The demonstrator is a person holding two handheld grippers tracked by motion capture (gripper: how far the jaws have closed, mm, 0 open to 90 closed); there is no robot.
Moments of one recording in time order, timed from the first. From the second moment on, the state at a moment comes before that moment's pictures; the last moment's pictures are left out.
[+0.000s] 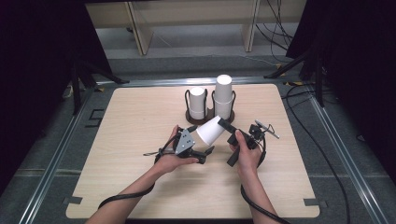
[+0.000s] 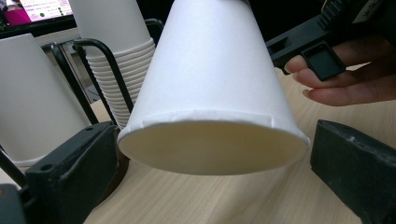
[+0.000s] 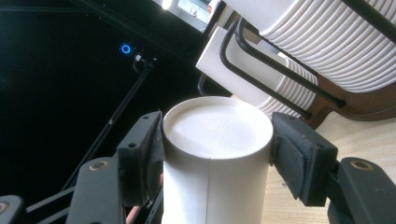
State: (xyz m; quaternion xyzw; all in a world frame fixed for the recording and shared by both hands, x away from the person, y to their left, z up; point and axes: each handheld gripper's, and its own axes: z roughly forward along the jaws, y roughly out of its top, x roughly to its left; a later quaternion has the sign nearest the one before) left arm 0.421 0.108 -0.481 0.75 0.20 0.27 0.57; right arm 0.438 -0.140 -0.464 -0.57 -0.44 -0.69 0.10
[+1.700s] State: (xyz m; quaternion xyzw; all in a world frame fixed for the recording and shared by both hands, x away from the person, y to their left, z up) left arm 0.422 0.119 -0.466 0.74 0.20 0.27 0.58; right arm 0.441 -0.135 -0.453 -0.53 -0.46 -0.71 0.08
